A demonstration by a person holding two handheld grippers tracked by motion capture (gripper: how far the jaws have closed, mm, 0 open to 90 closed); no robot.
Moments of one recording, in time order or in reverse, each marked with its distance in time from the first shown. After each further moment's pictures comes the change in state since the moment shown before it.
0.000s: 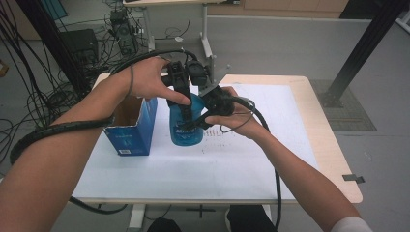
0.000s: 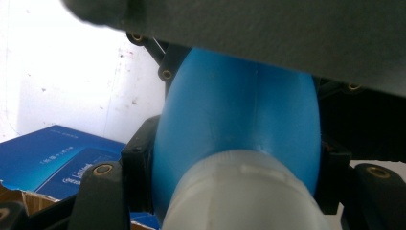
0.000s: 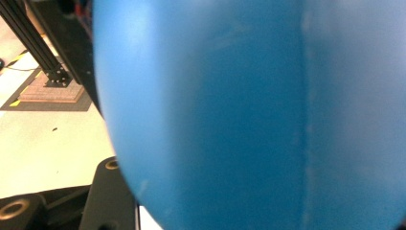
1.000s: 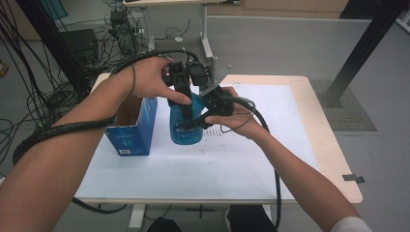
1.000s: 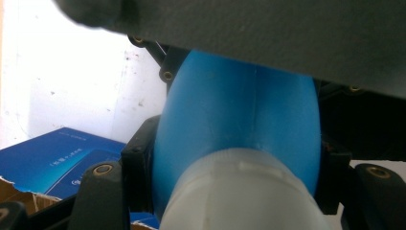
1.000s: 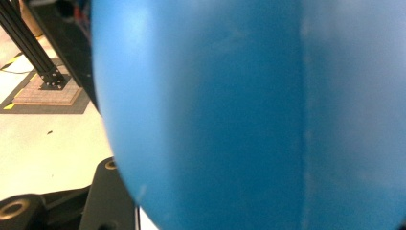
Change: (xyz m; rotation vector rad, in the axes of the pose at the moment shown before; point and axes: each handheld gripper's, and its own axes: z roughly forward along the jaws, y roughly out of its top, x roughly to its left) left arm -0.001 0.002 0.001 -0.007 0.024 0.008; right arm 0.001 -0.001 -0.001 0.001 -0.009 0.035
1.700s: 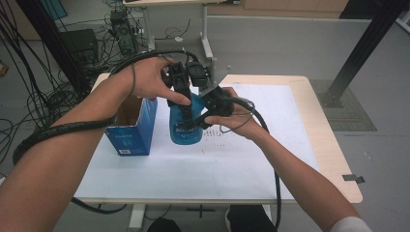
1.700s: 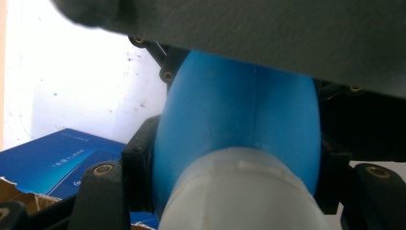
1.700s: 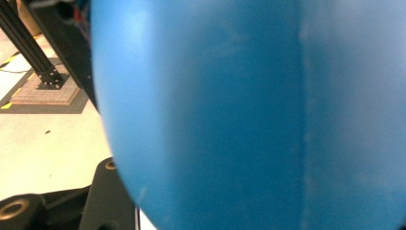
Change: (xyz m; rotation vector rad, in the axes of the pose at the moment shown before) left arm 0.000 -0.001 0.002 -0.009 0.009 -0.001; right arm 0.000 -0.001 0.001 0.000 -0.007 0.000
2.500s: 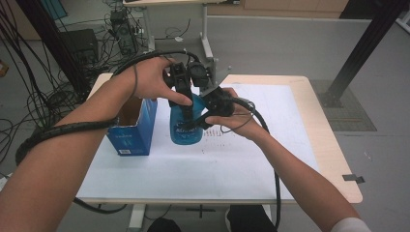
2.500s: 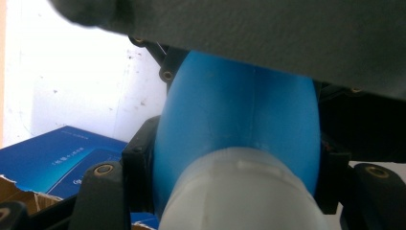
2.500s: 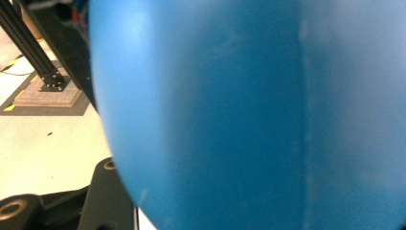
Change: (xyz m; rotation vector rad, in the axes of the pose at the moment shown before) left arm -0.001 0.003 0.002 0.016 0.004 -0.008; right arm -0.002 -0.004 0.000 -0.011 0.007 -0.002
